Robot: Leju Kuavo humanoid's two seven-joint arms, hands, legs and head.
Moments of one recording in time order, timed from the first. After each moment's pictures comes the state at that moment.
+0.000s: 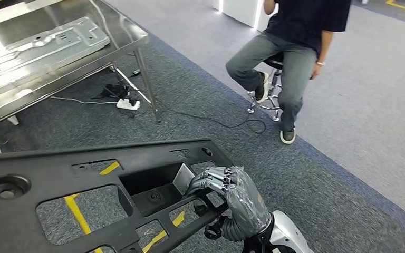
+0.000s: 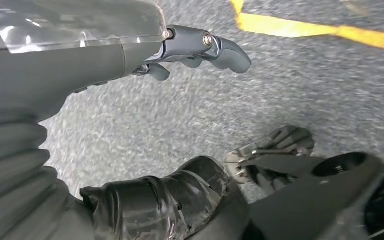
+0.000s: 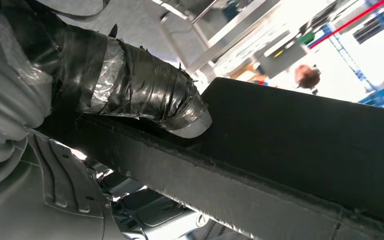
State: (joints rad) left arm -0.11 0.04 -1.08 -0.22 0.60 0.27 -0.11; right arm -0.23 -0.19 0.87 -1.95 0.52 -0.38 -0.12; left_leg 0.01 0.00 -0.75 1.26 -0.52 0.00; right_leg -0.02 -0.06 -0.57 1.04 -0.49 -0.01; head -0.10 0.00
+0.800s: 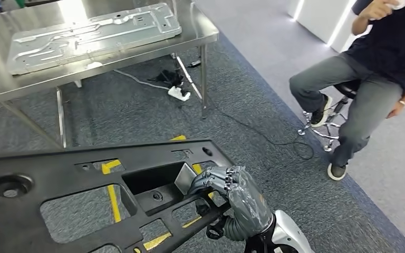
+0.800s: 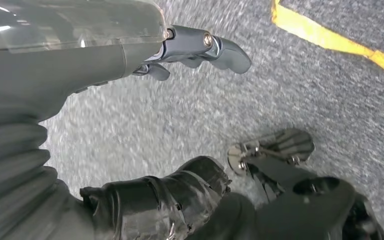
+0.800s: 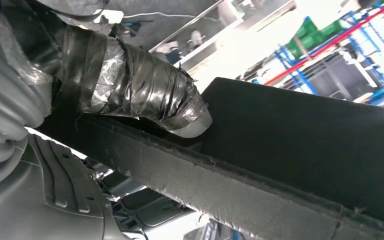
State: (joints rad) left arm -0.11 0.04 -1.09 -0.22 0.60 0.26 -0.15; right arm -0.24 -0.19 0.87 -1.94 0.49 -0.37 -0.14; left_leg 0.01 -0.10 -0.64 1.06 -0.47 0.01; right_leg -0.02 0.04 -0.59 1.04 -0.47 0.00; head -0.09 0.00
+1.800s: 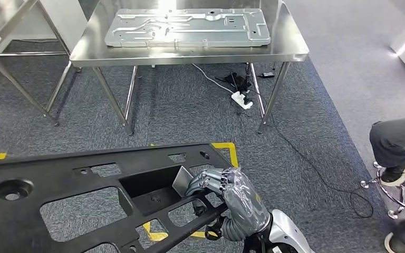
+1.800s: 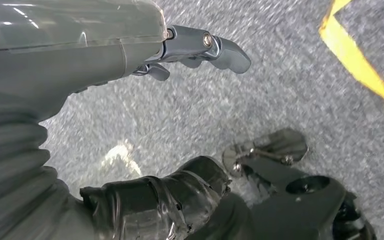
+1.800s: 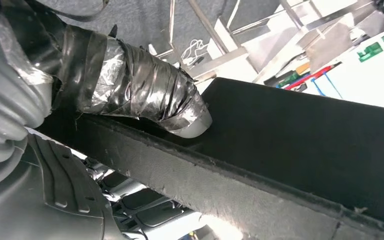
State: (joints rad) left arm -0.11 0.04 -1.09 -0.22 0.60 0.26 -0.17; right arm -0.25 -0.19 0.87 -1.93 0.47 -0.33 -0.12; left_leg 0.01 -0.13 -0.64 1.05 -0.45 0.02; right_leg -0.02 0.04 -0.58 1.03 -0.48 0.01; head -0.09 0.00
